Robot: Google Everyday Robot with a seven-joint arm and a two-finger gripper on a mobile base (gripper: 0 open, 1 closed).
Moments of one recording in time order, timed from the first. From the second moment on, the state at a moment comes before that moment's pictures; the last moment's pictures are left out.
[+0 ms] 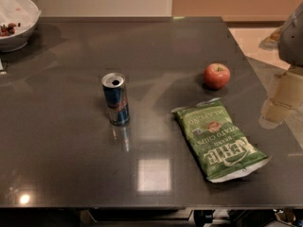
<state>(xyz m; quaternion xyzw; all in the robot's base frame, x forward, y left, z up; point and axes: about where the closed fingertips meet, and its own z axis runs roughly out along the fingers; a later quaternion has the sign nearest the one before) 0.438 -0.217 0.976 -0.60 0.78 -0.03 0.16</state>
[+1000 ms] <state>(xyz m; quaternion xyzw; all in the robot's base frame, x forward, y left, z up) 0.434 -0.202 0.933 -0.56 0.82 0.00 0.12</state>
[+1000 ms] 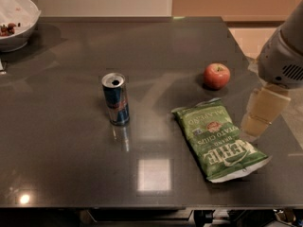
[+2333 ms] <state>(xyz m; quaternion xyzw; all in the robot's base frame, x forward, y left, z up) 0.413 -0.172 0.841 -0.49 0.87 0.05 0.03</state>
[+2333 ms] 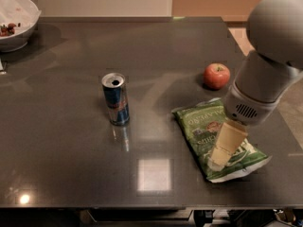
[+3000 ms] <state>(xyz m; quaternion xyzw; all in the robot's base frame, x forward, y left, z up) 0.412 -0.174 0.836 -0.47 0.88 0.03 0.04</state>
